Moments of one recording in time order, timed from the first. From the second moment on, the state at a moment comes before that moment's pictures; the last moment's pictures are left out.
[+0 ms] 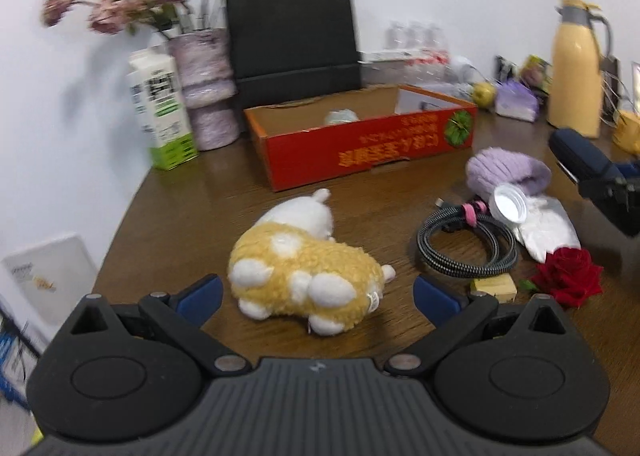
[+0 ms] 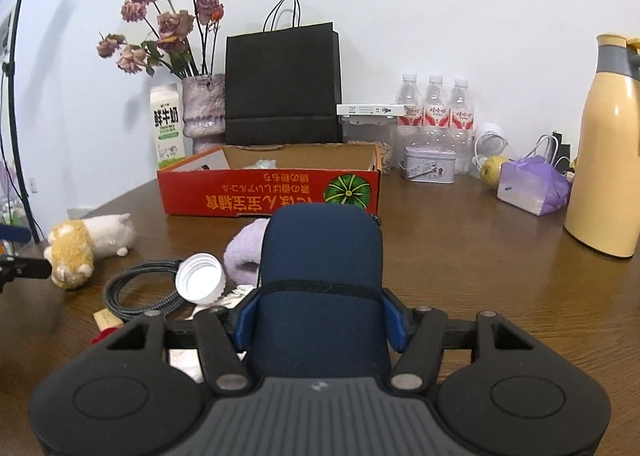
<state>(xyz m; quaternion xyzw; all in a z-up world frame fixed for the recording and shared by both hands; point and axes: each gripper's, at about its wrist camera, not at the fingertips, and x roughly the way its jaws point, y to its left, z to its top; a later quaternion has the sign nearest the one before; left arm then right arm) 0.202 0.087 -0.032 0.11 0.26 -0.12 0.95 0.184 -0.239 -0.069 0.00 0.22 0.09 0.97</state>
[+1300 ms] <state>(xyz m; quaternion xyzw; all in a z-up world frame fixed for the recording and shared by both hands) 0.195 0.069 -0.044 0.04 0.24 -0.01 0.97 0.179 -0.234 -0.068 -0.01 0.20 0.07 0.98</state>
